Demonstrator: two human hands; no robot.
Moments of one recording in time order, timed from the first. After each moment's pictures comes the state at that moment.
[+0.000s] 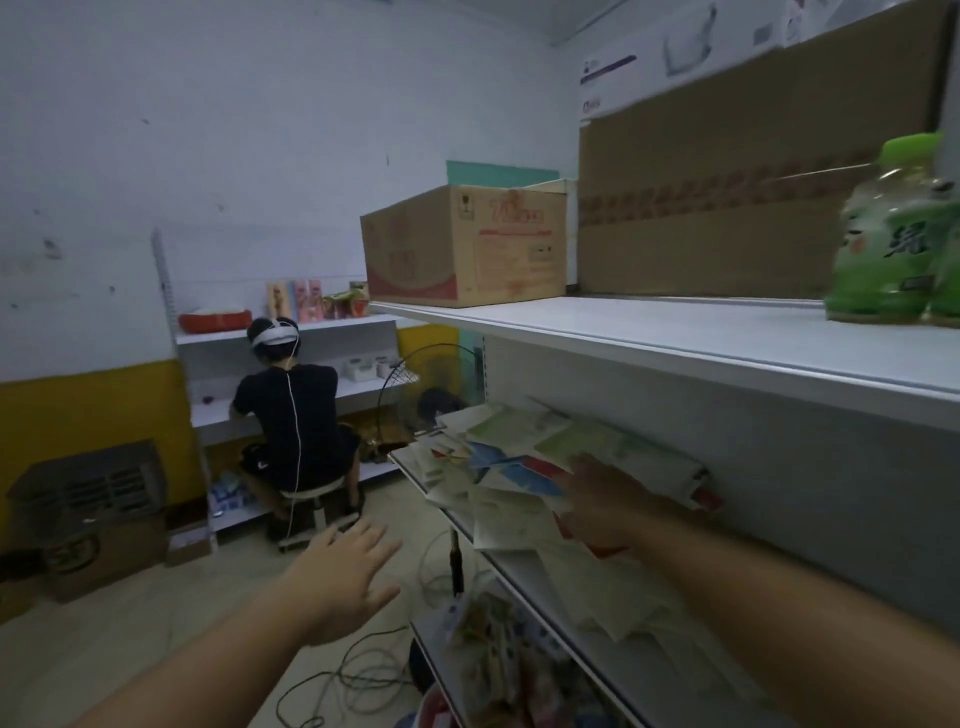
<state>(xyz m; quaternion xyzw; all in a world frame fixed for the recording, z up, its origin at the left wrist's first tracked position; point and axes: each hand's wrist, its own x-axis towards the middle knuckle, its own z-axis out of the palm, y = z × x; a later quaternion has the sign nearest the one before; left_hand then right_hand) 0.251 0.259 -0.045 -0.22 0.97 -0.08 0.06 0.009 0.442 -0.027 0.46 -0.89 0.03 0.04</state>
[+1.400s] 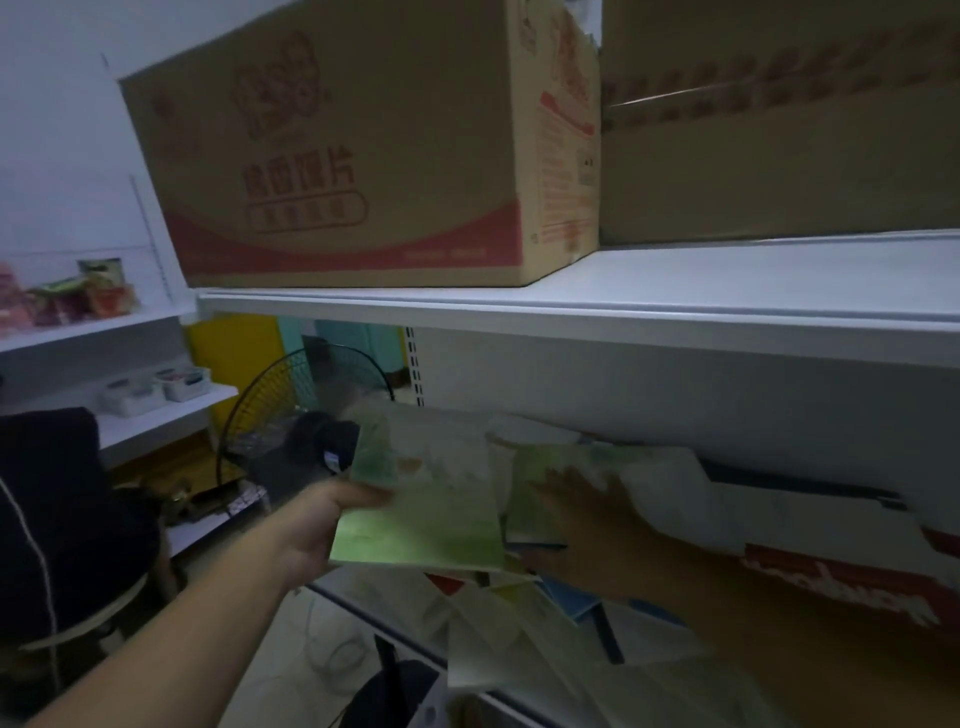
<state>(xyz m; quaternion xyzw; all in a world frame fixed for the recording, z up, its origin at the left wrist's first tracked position) -0.043 -0.054 -0.033 -0.13 0.62 0.77 0.05 -0.093 0.211 -0.056 0.29 -0.95 0.08 0.00</state>
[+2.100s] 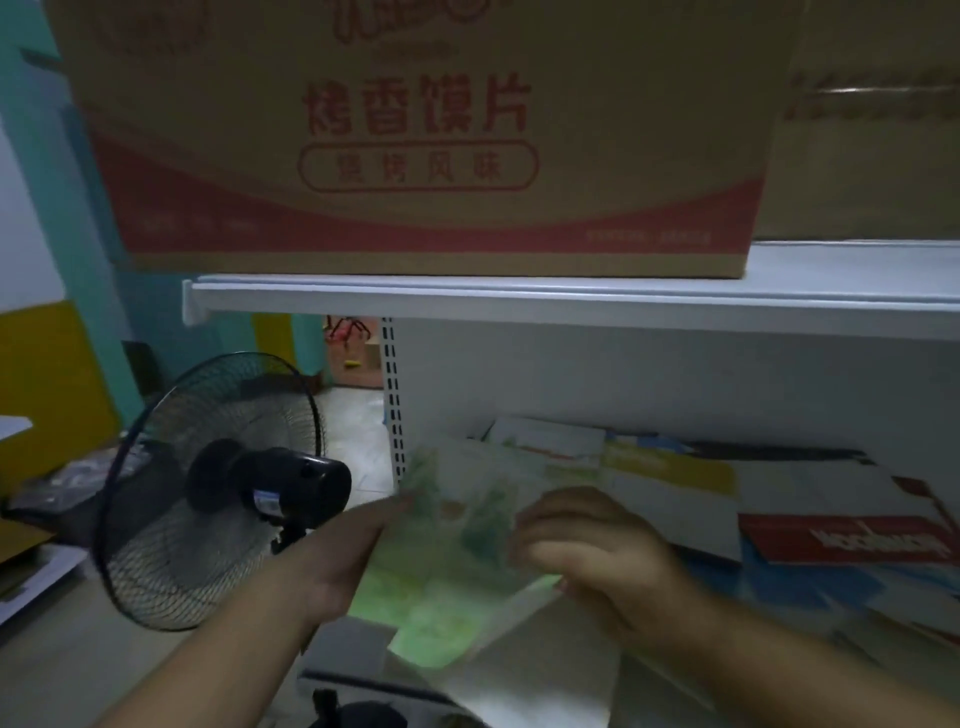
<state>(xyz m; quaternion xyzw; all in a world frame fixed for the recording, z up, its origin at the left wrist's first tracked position) -0.125 -0.136 -0.062 0.03 0.50 0.79 0.34 -0.062 0.101 -0.059 0.43 -0.78 0.27 0.37</state>
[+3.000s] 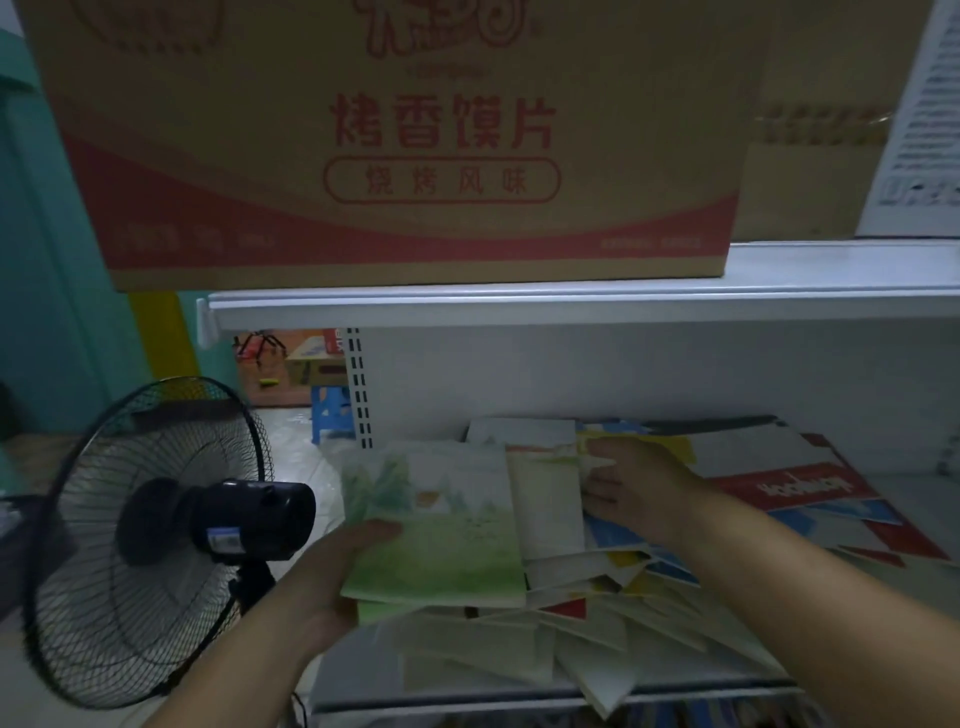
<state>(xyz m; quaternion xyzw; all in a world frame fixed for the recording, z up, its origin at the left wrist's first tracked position) -0.135 -0.164 -0.073 -0.01 0.53 0.81 0.26 -0.087 0.099 -0.025 -0.20 -0.59 0.78 0.09</state>
